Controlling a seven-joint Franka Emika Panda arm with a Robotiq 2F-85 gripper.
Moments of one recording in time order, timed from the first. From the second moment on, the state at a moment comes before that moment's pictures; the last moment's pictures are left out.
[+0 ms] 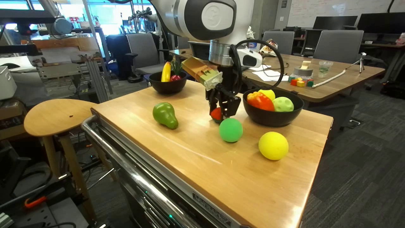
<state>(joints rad) -0.16 0.35 -0.11 -1.97 0.12 2.27 0.03</state>
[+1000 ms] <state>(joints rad) 0.04 0.22 0.14 -1.97 0.33 2.49 -0.01</state>
